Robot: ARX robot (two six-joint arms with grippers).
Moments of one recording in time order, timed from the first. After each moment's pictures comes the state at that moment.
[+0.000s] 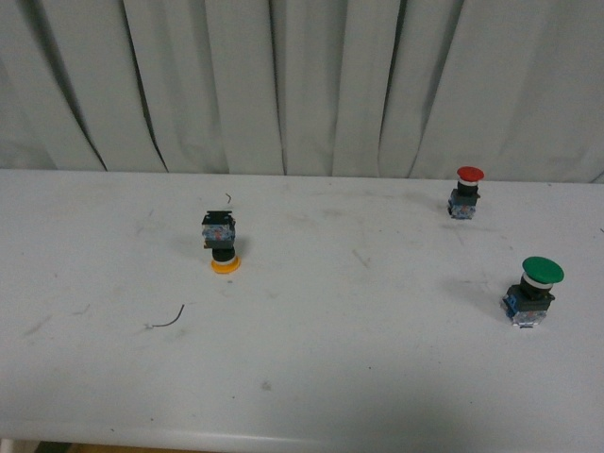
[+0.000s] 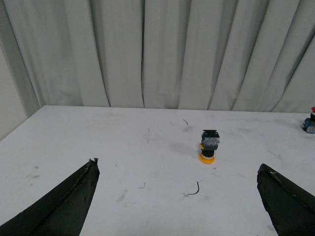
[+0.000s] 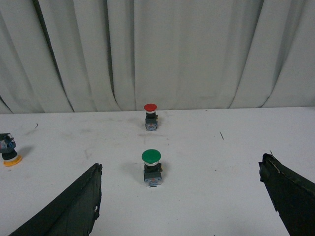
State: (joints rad) left arm 0.00 0.01 0.01 0.00 0.00 0.00; right arm 0.00 0.00 0.01 0.00 0.00 0.00
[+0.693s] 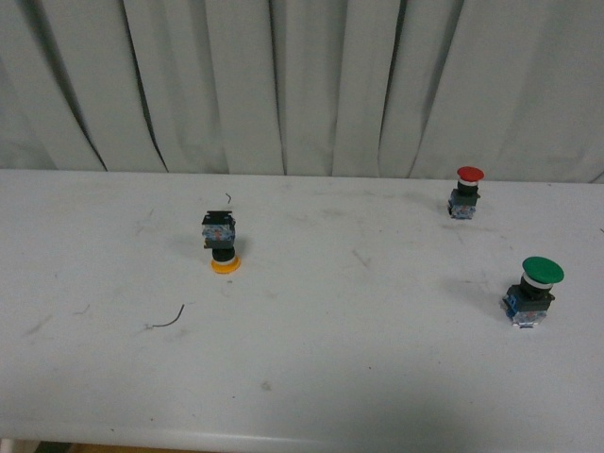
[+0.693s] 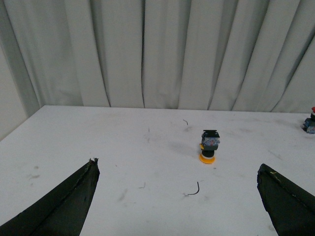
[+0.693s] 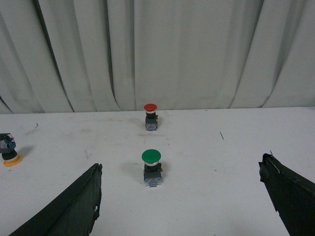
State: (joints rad) left arm 0.00 0.01 0.01 -0.02 -0.01 0.00; right arm 0.00 0.00 0.01 0.00 0.00 0.00
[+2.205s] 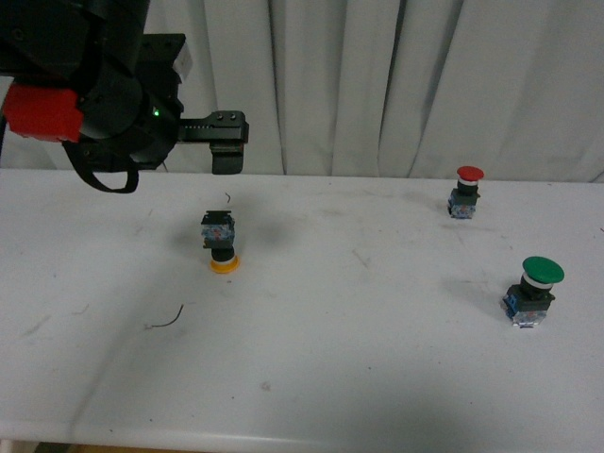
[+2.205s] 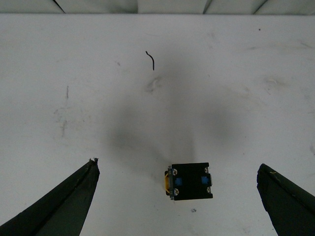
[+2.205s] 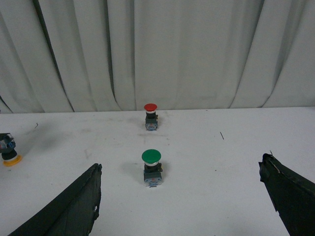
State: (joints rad) left arm -0.20 2.04 1.37 -0.02 -0.11 -0.10; right arm 0.00 0.00 0.01 0.00 0.00 0.00
